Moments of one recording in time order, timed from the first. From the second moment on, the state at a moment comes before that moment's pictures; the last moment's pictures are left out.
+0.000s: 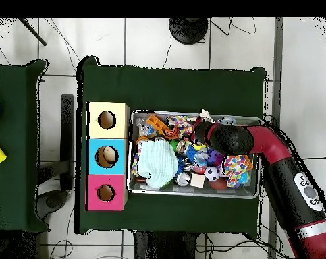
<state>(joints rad) -1.13 -0.19 1.03 1.52 -0.81 0.83 0.55</state>
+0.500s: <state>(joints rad) -1.13 -0.19 1.03 1.52 -0.81 0.83 0.55</state>
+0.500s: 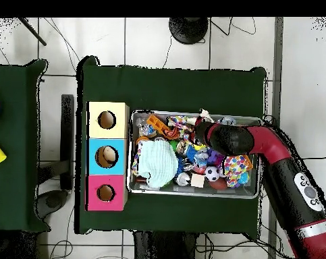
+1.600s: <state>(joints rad) -1.13 -0.28 1.03 1.55 -0.81 0.83 0.55</state>
